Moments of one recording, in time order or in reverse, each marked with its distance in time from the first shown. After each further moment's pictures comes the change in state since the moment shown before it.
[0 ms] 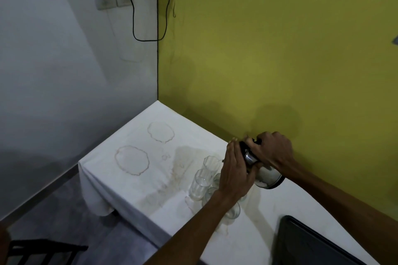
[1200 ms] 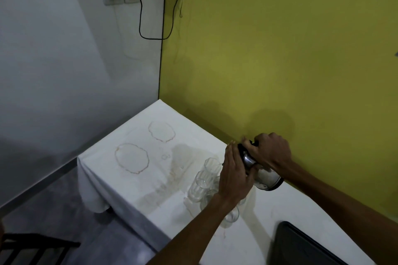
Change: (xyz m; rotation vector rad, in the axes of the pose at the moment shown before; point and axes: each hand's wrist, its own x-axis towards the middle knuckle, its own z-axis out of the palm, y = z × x) left_hand 0.000 -0.005 -0.002 -0.058 0.062 -0.021; right_hand 0.008 -0.015 -0.001 -0.086 -0.025 -0.073
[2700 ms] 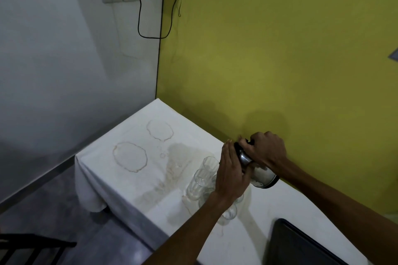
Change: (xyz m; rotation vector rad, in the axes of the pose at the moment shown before) left_hand -0.004 0.000 -0.008 0.006 0.017 0.010; right_hand -0.002 -0.007 0.001 0.013 -0.010 -0.023
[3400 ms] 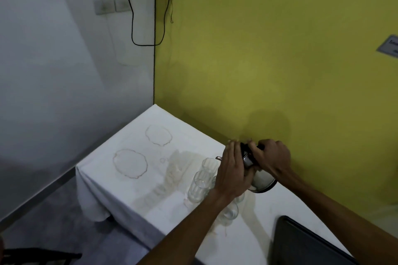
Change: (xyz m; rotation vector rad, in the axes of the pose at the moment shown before) left_hand 0.004 0.009 -0.010 0.126 -0.112 0.140; right_hand -0.027 0.023 0.006 0.256 0.094 0.201
